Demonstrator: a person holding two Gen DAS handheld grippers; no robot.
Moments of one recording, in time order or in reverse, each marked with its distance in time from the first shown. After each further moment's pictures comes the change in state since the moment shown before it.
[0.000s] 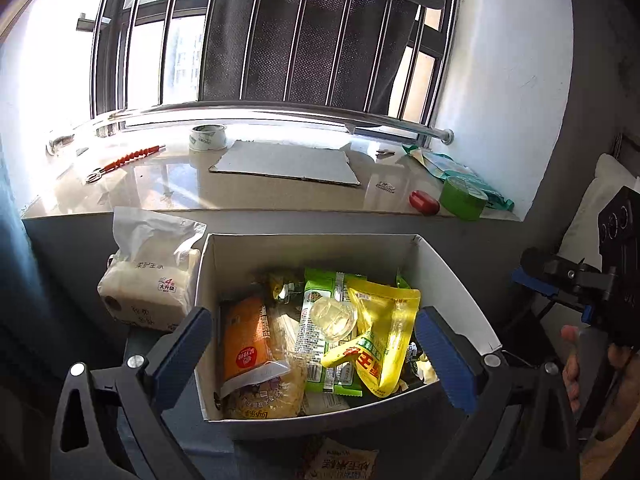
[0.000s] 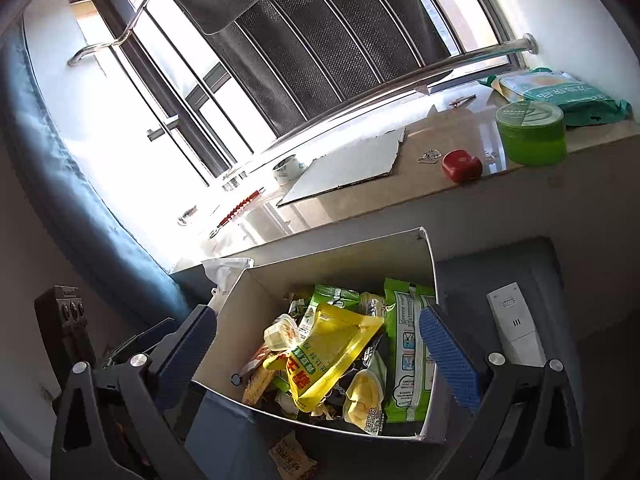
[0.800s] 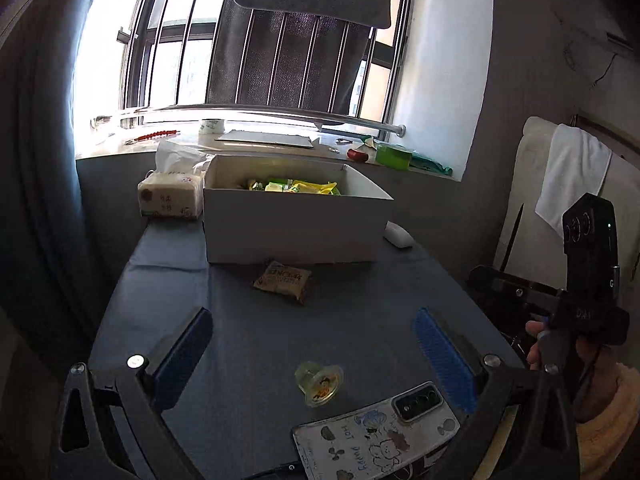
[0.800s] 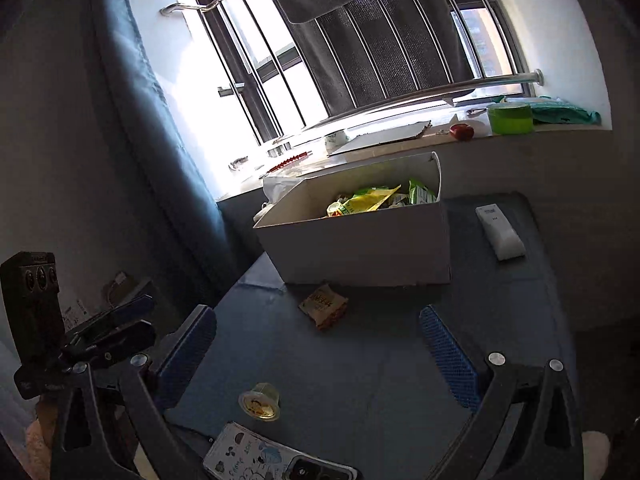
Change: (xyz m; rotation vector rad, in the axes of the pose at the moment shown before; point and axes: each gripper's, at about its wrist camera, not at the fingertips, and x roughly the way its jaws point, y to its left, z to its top) left arm -0.180 -0.065 -0.220 -0.004 -0.080 -0.040; right arm -0.130 0.035 -0.204 -0.155 -0.012 0.044
